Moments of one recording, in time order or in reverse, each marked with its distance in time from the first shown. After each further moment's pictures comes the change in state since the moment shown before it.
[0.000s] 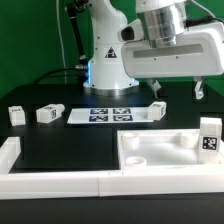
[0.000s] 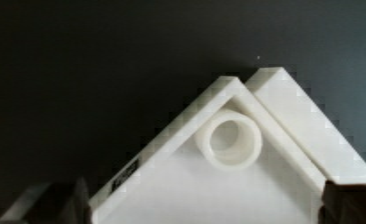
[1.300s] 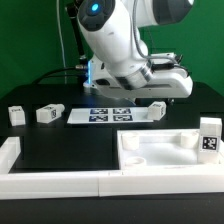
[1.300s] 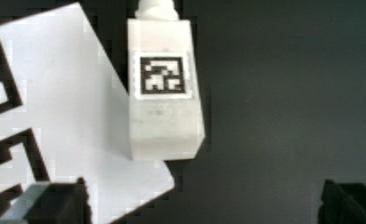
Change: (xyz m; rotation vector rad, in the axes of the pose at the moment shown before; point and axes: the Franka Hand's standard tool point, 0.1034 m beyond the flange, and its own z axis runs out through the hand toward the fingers) arm -0.067 0.110 0.047 -0.126 -0.615 -0.175
